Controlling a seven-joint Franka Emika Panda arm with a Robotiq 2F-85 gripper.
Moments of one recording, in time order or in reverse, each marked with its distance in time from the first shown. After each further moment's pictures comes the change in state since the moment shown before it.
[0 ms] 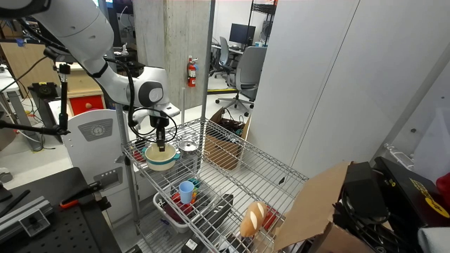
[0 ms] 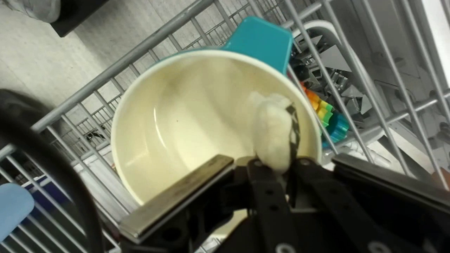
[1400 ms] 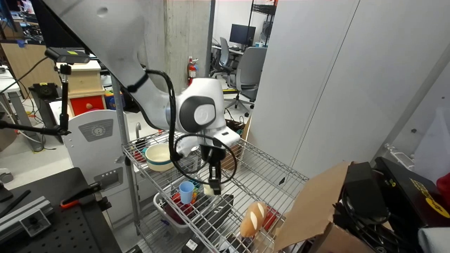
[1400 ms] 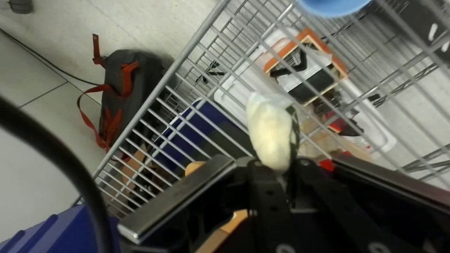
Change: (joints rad) arm -0.281 -0.157 -0.218 -0.211 -0.173 0.076 -0.018
